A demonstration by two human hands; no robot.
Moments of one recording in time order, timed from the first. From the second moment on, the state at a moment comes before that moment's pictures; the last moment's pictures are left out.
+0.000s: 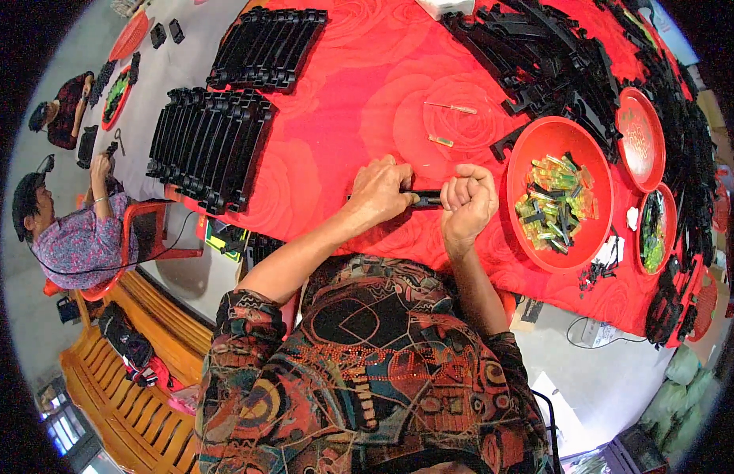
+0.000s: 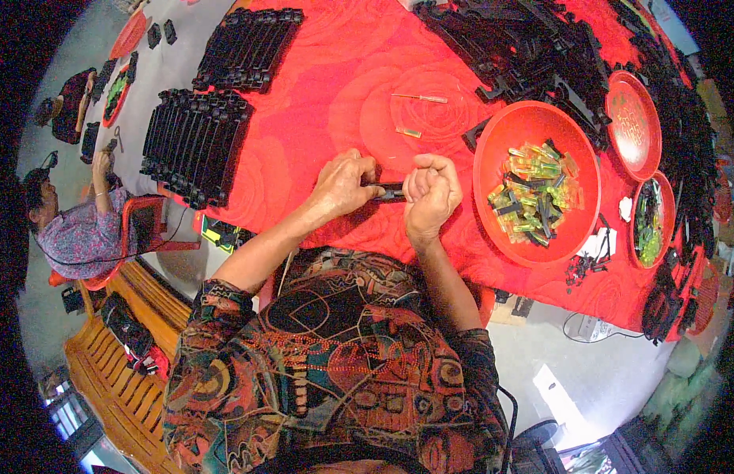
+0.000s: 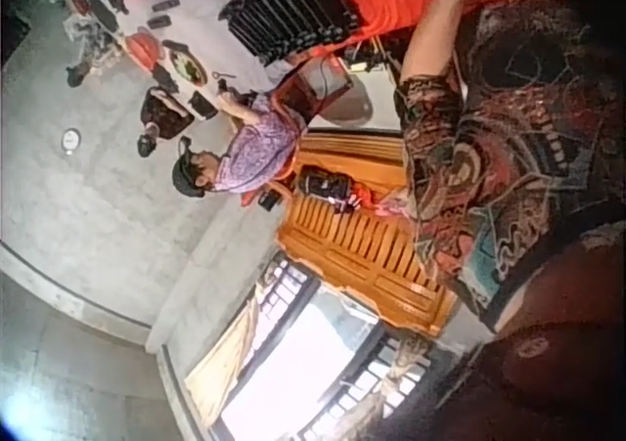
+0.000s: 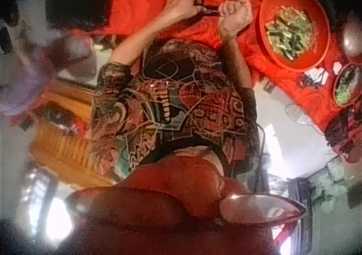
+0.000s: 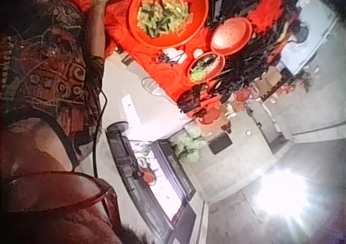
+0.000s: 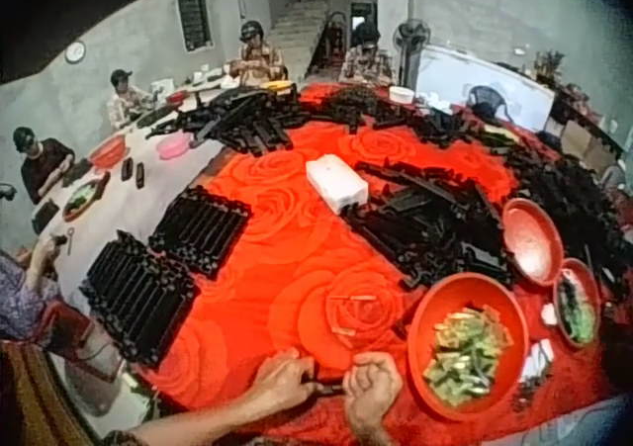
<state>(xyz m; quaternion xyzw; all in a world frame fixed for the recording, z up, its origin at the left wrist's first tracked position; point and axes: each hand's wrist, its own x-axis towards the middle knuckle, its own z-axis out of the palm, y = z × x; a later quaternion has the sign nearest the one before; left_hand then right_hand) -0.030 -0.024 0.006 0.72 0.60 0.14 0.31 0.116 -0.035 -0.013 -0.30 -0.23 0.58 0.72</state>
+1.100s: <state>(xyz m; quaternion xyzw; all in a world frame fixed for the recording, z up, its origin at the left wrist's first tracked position) -0.021 -0.017 0.006 0.74 0.61 0.08 0.27 0.107 -0.031 -0.014 -0.39 -0.34 0.54 0.66</state>
